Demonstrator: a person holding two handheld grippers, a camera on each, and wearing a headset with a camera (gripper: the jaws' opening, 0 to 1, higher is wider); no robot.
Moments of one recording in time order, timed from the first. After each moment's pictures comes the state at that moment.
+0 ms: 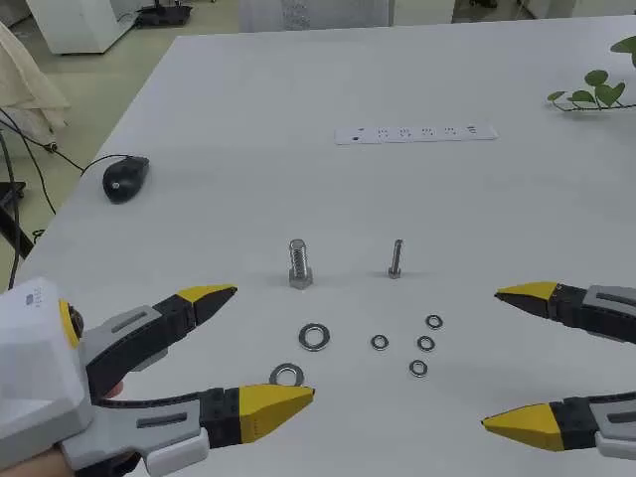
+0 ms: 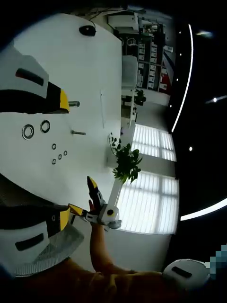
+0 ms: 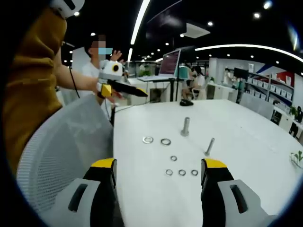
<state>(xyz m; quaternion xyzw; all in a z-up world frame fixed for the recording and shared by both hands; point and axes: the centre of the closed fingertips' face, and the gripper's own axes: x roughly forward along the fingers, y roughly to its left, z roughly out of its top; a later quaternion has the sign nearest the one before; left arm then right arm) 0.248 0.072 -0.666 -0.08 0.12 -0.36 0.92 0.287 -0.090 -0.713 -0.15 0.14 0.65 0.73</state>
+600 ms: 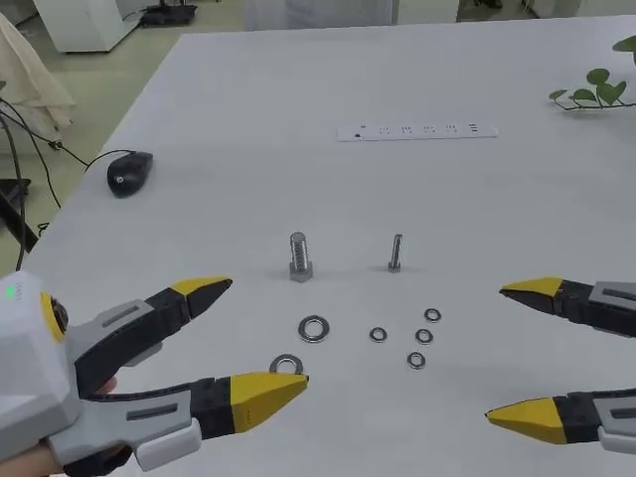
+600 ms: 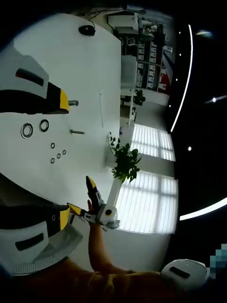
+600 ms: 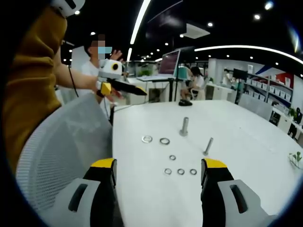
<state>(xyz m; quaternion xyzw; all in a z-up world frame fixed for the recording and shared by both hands) 0.248 0.070 -0.665 -0.08 0.12 -0.36 0.92 0.287 -0.092 -0.714 -0.16 0.14 0.64 0.74</state>
